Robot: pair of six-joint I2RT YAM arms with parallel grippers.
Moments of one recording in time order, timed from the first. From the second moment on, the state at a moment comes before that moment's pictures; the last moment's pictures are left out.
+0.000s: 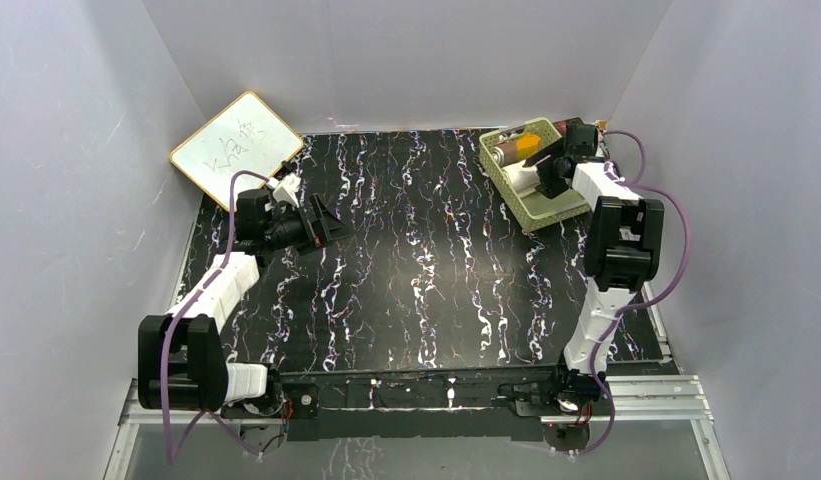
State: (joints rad) left arm -0.05 1.30 0.75 -0.07 0.74 -0.53; right arm -0.12 2.04 1.53 -0.30 -0.12 0.94
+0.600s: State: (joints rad) left arm -0.05 1.29 0.74 -0.10 0.75 -0.51; right arm -0.16 2.06 1.53 -0.30 -0.10 0.88
